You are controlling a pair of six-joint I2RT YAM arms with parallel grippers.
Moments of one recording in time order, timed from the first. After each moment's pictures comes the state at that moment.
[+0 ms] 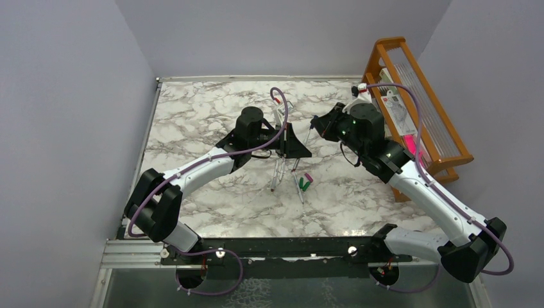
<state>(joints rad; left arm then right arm) -0.66 1.51 1.00 0.30 0.81 -0.75 0.64 1.12 1.11 -0.29 0.20 0.66</state>
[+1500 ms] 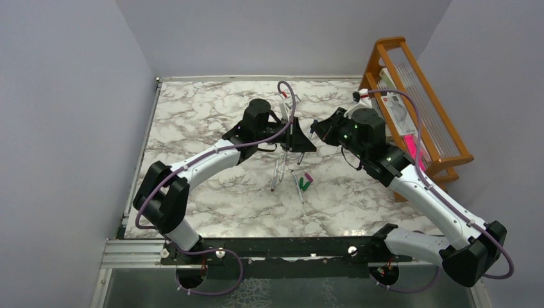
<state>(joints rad) -0.66 1.59 1.12 0.23 0.80 -0.71 0.62 1.09 1.03 -0.26 0.12 0.71</state>
